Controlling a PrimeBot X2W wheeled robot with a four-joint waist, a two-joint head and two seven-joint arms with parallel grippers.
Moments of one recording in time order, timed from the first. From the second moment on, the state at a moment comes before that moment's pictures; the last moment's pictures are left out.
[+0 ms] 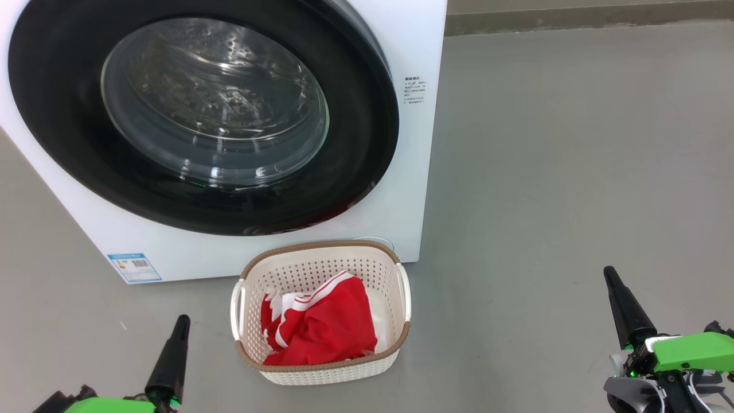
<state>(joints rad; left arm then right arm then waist) -0.07 0.04 0.08 0.27 -1.60 -0.12 0.11 -0.07 -0.04 -0.13 0.27 1.60 0.13 0.11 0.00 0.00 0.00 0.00</state>
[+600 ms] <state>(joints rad) -0.07 0.04 0.08 0.27 -1.60 -0.12 0.11 -0.07 -0.04 -0.13 0.27 1.60 0.13 0.11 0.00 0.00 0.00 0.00</state>
